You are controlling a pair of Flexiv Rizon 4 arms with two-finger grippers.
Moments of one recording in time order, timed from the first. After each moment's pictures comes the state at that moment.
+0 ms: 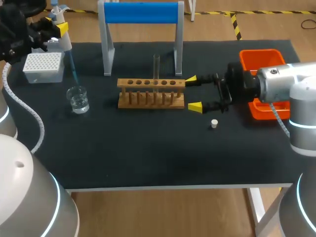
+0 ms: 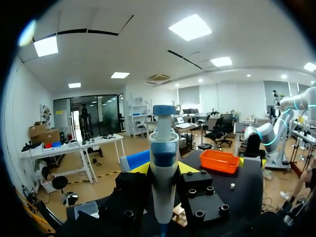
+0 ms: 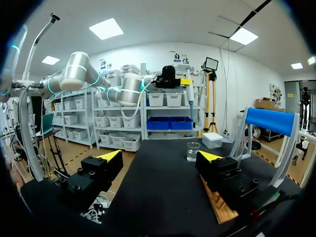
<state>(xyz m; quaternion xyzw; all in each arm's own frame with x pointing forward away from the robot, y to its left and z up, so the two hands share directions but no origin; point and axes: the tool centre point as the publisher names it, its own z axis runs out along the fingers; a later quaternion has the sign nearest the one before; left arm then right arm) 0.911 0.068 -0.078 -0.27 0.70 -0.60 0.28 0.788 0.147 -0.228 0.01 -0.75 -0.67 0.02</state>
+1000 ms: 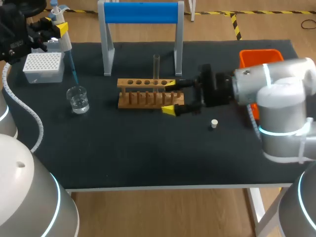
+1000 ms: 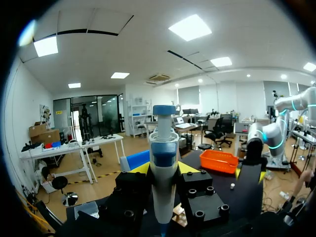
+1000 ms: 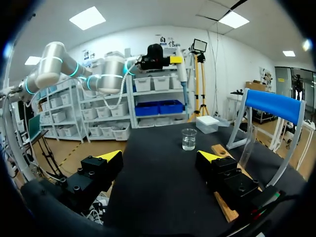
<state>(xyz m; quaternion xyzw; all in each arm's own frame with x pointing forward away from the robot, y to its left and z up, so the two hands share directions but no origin) 0.911 0.068 -0.078 -0.27 0.70 -0.60 0.28 0.794 0.215 -0.250 -0.06 -0.80 -0.60 0.00</state>
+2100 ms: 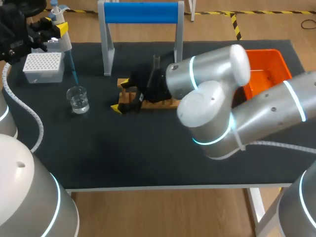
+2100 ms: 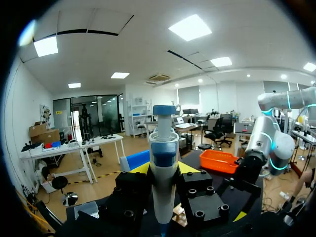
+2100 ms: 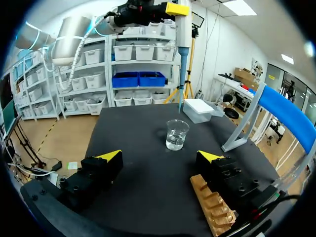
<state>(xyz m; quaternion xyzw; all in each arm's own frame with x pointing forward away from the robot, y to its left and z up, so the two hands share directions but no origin) 0.911 0.068 -0.078 -0.27 0.70 -0.60 0.28 0.839 0.347 -0.286 -0.09 -0.87 -0.48 -0.08</state>
